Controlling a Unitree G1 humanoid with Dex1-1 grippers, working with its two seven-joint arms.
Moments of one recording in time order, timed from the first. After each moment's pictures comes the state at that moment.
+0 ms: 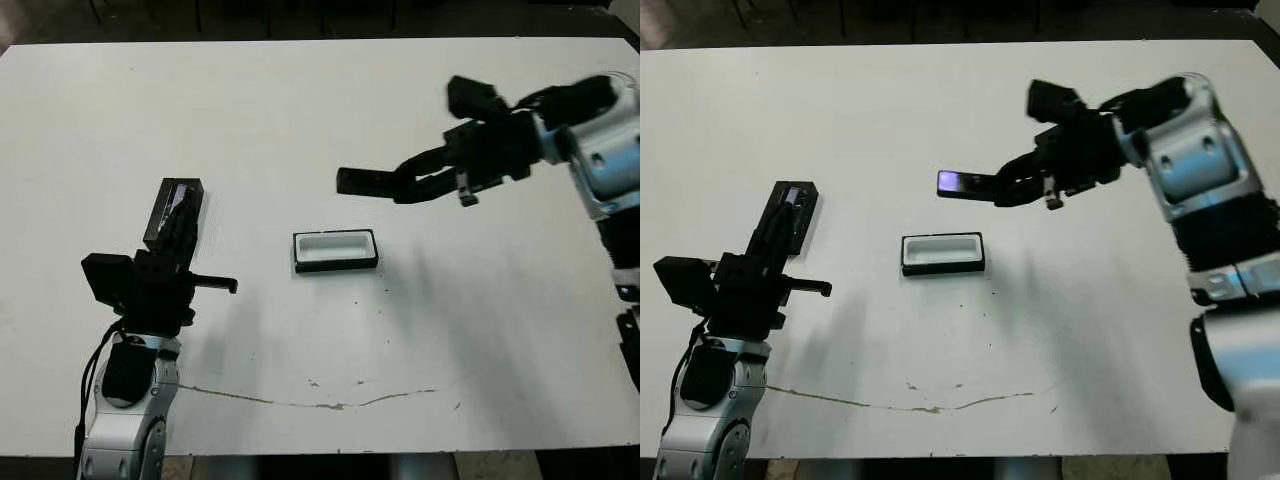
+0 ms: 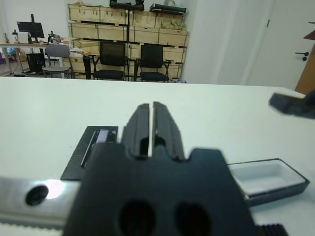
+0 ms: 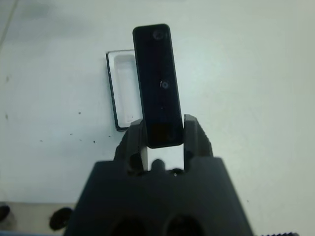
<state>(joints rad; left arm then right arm) 0.16 0.12 0.00 -0.45 -0.14 0.04 -0.09 -1.04 -0.65 0.44 0.40 -0.03 0.39 1.46</state>
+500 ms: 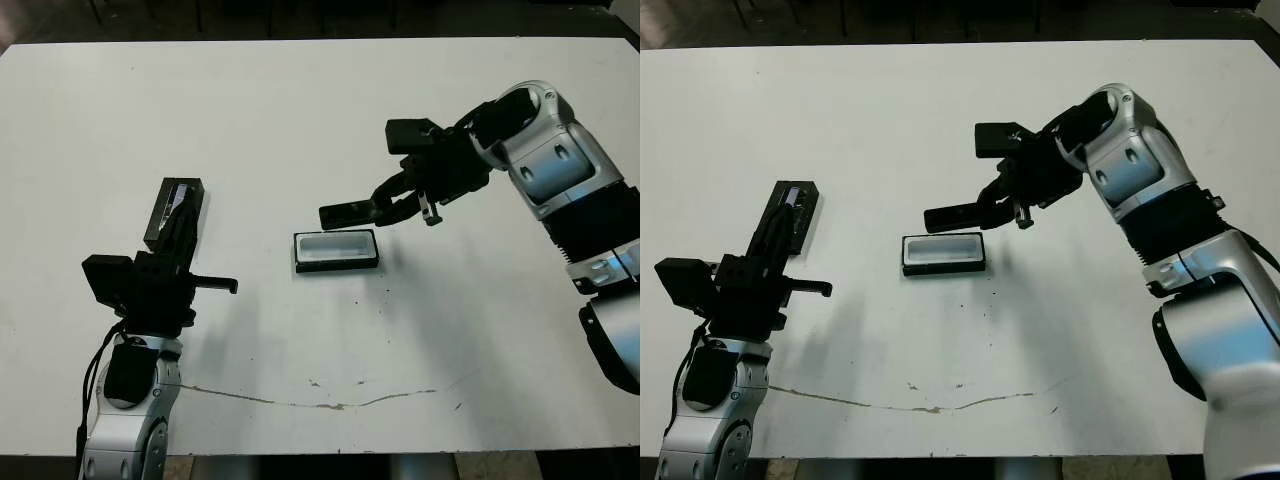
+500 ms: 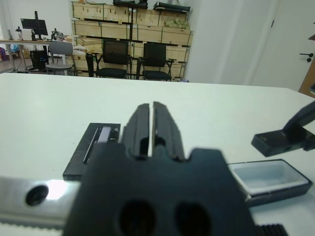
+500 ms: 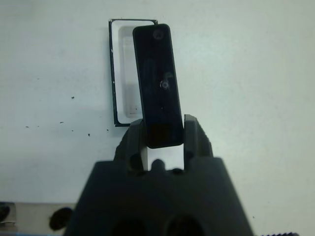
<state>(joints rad) 0.16 0.11 0.00 -0.45 -0.14 0.05 -0.07 -1.09 -0.56 0.54 0.48 -0.15 0.34 1.49</state>
